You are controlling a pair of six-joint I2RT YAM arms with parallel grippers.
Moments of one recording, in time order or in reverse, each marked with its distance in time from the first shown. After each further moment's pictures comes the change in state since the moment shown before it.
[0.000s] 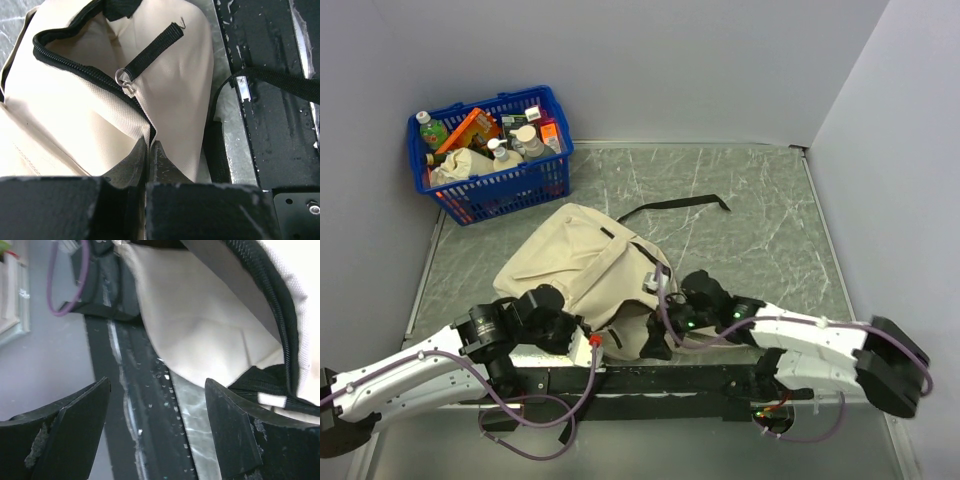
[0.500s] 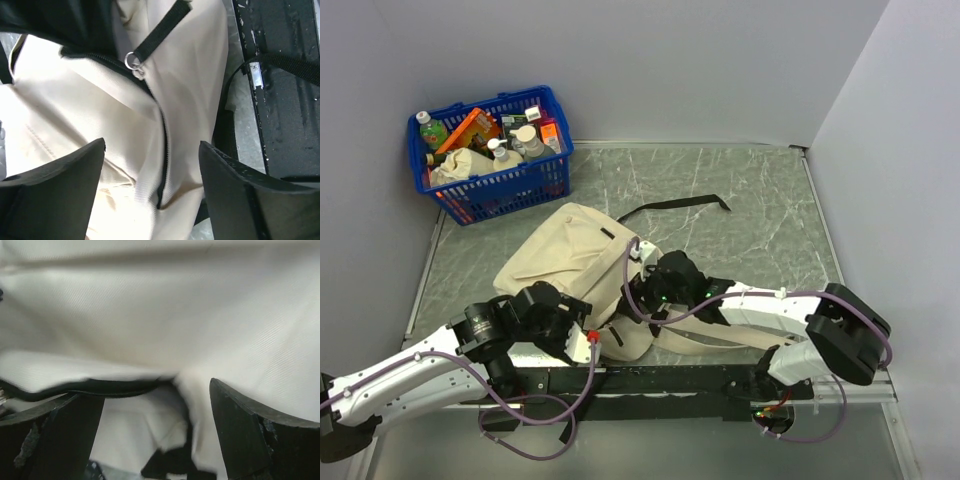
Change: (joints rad) left arm 0.035 -0.011 0.024 -0.042 -0.022 0.025; right arm -0.028 0.360 0.223 0.143 0.335 -0.026
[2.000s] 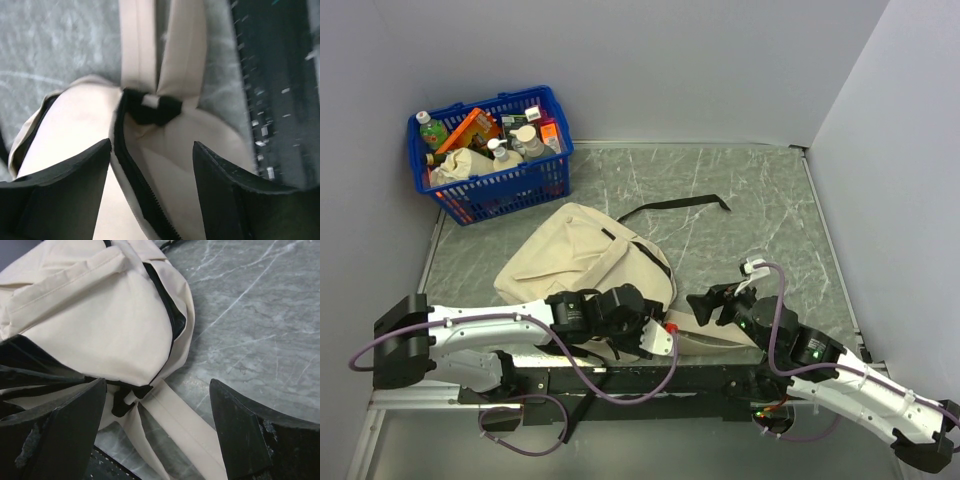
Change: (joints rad) left arm -0.257 0.624 0.212 0.445 -0.110 -0.283; right arm 0.062 -1.079 -0.257 -0.568 0.615 0.272
